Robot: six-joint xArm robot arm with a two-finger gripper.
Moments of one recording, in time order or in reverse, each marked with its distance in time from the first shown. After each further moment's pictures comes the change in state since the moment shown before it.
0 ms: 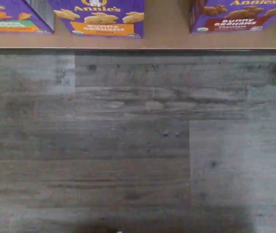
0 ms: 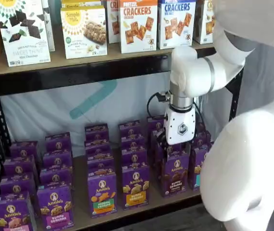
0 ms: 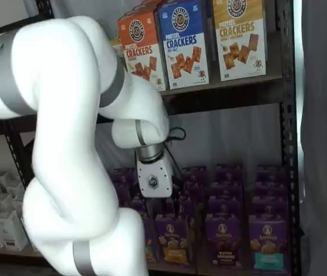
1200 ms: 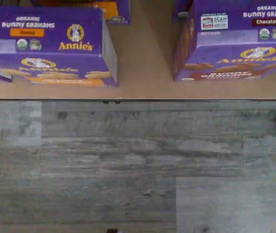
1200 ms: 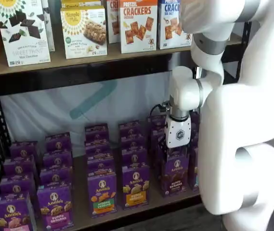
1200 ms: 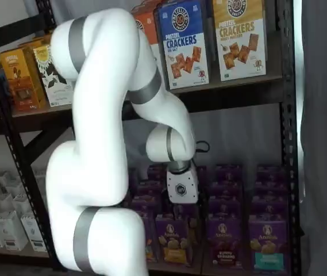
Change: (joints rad) arm -0.140 0.591 -0.301 0.000 -0.301 -0.139
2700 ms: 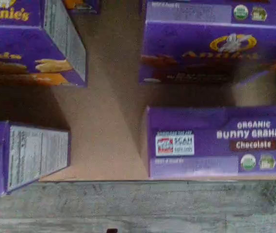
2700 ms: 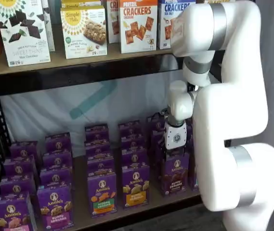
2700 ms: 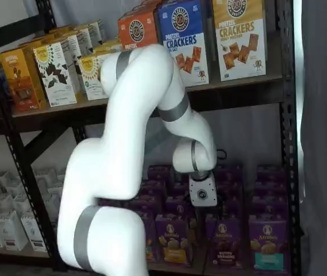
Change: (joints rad) arm -0.075 0.479 -0.452 -0.096 -0.063 0.014
